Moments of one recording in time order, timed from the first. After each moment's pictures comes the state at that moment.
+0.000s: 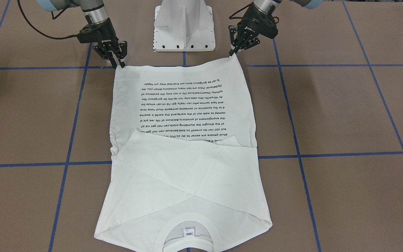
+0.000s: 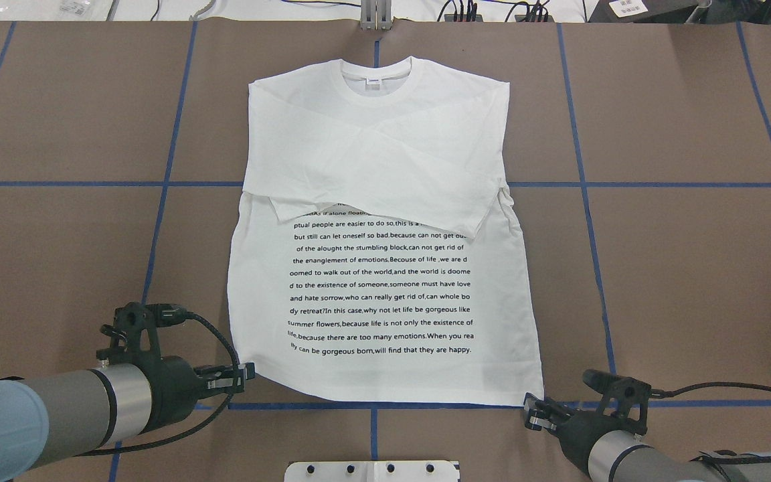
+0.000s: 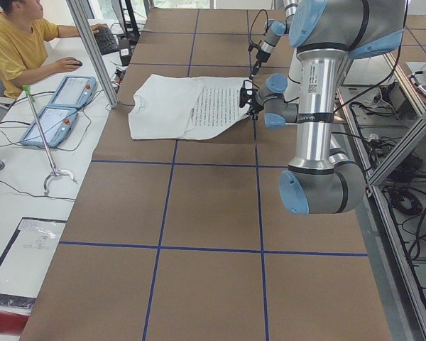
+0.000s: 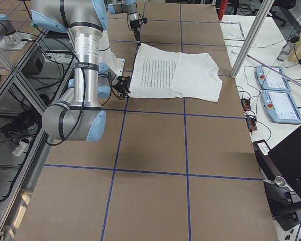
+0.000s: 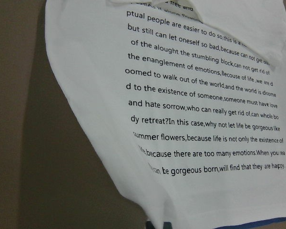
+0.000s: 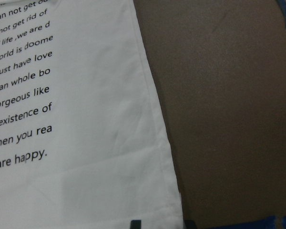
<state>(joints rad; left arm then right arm) -0.17 -1.60 -2.17 -2.21 -1.47 -1.49 -0.08 -1.70 2.06 -0.98 1.09 1.82</state>
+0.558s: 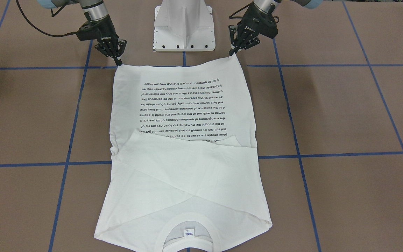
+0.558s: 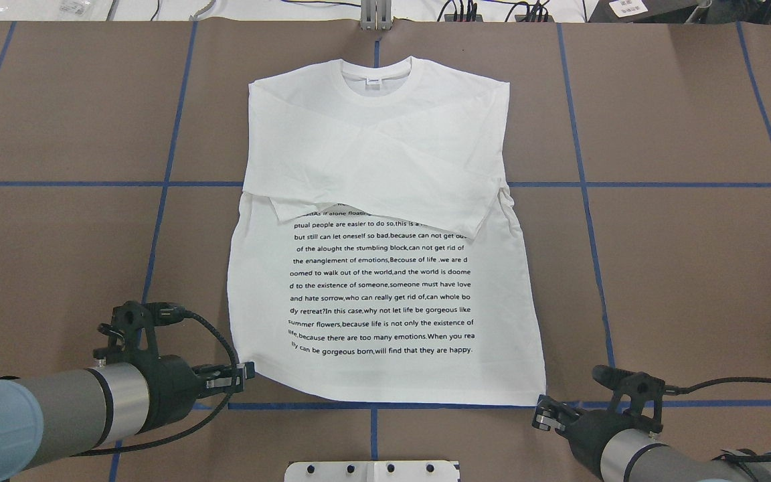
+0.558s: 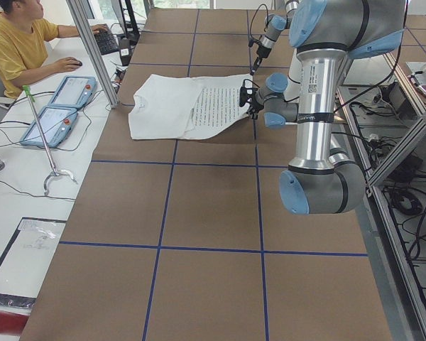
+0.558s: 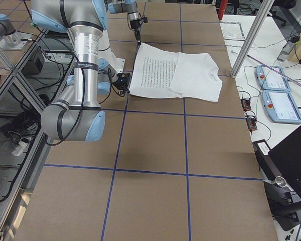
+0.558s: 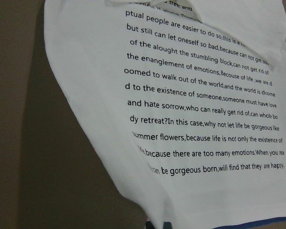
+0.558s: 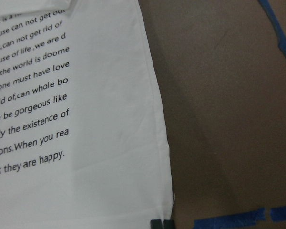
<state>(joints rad) -0.17 -1.59 -2.19 -2.21 -1.47 -1.48 -0.07 -1.75 2.21 -1.10 1.14 1.81</state>
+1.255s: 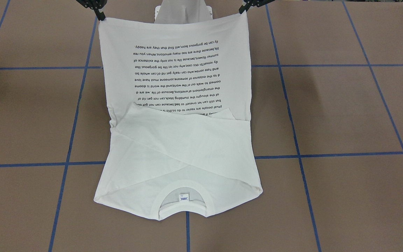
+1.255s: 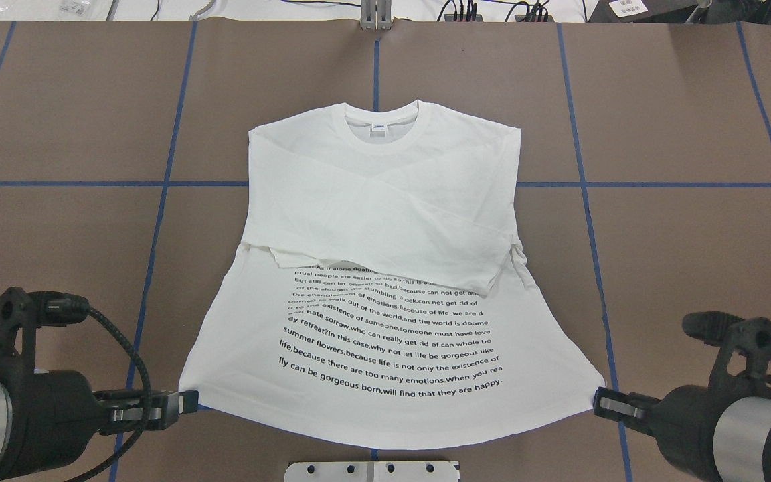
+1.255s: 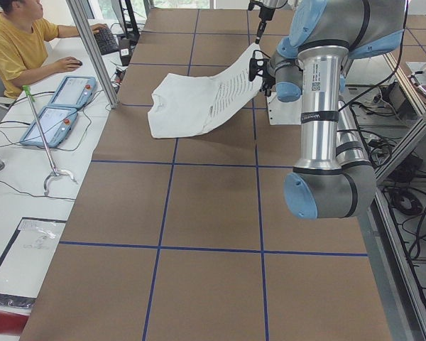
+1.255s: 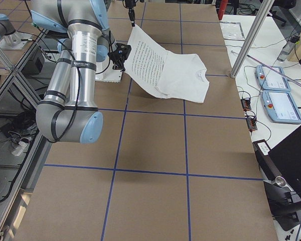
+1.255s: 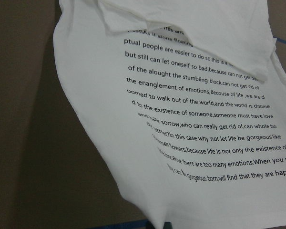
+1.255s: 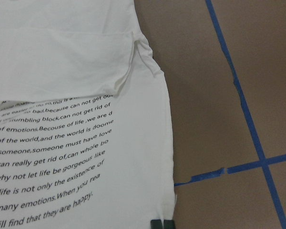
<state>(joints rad) -0.20 -1.55 -2.59 -1.85 -1.62 -1.45 0.09 -1.70 2.70 -1.63 1.42 1.80</state>
